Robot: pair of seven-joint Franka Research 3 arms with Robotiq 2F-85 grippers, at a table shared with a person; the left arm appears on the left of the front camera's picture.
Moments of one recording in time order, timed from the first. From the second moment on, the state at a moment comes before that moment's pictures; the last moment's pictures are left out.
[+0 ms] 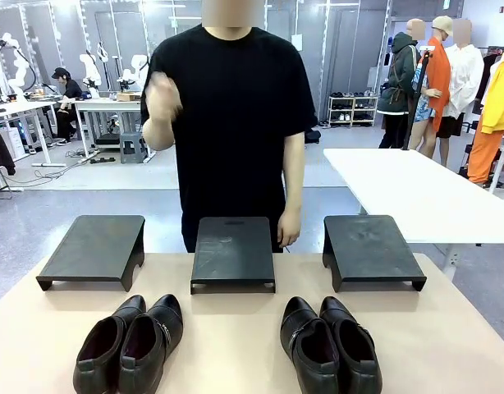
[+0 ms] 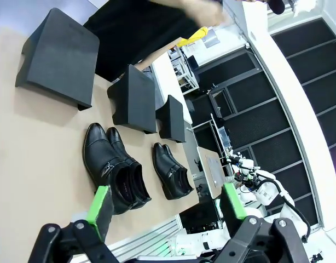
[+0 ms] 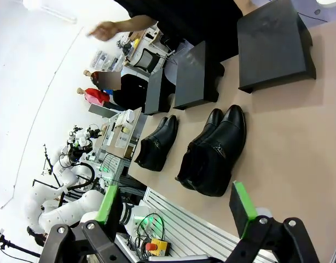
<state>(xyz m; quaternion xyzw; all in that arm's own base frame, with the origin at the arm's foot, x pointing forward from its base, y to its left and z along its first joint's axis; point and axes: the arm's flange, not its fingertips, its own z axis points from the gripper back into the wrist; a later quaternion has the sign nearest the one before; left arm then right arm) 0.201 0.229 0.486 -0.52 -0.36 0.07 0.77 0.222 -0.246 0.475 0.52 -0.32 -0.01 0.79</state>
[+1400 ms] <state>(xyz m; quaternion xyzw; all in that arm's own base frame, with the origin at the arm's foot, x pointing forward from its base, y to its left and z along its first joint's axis) 0.257 0.141 0.520 -0.49 -0.27 -0.02 0.83 0.223 -0.246 0.475 0.52 -0.32 -0.01 0.79</state>
